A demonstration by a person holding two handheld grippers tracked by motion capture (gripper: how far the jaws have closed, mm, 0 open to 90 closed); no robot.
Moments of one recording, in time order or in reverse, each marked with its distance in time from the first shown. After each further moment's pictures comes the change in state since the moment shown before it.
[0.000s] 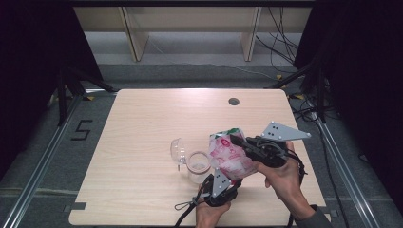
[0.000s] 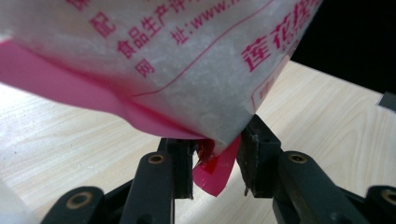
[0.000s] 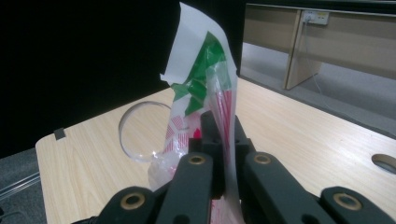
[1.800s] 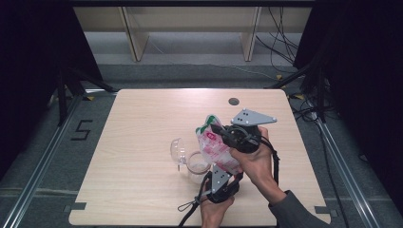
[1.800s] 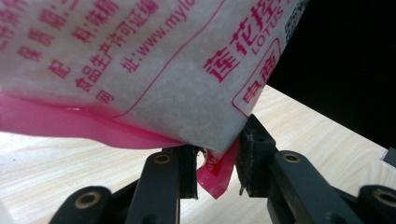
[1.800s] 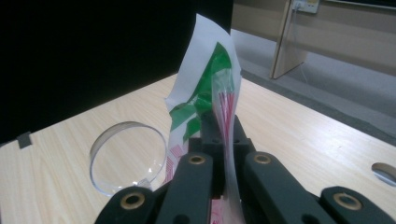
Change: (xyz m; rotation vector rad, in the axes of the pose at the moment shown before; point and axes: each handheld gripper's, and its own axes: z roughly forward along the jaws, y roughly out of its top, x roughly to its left) left arm 0.001 0.006 0.009 -0.092 0.051 -0.104; right arm 0.011 0.024 0.057 0.075 -0.082 -0.008
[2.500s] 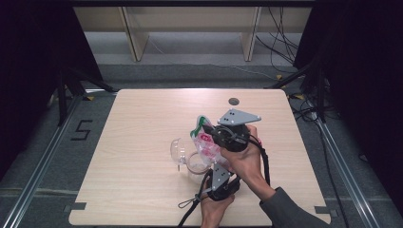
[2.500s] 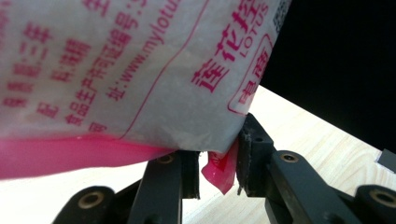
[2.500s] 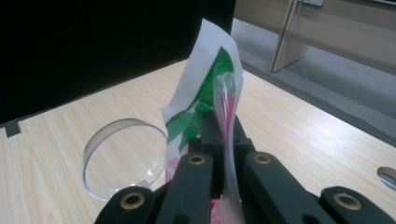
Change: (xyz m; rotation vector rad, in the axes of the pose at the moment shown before) left arm 0.001 0.003 0.004 0.001 -0.024 0.010; right arm 0.010 0.004 0.023 0.051 0.000 -0.064
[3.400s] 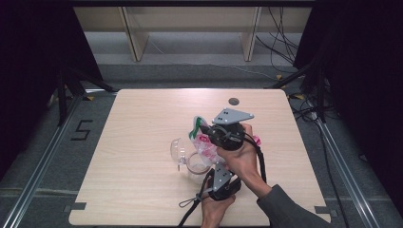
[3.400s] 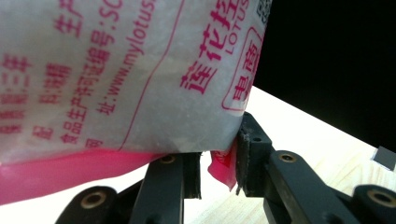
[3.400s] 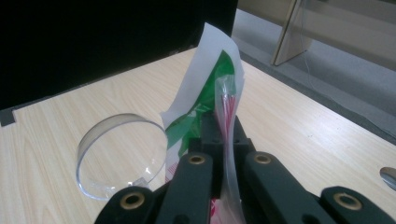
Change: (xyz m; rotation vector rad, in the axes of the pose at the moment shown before) left arm -0.003 0.001 0.003 -0.024 -0.023 0.001; right arm 0.002 0.002 0.012 0.029 -0.017 -0.025
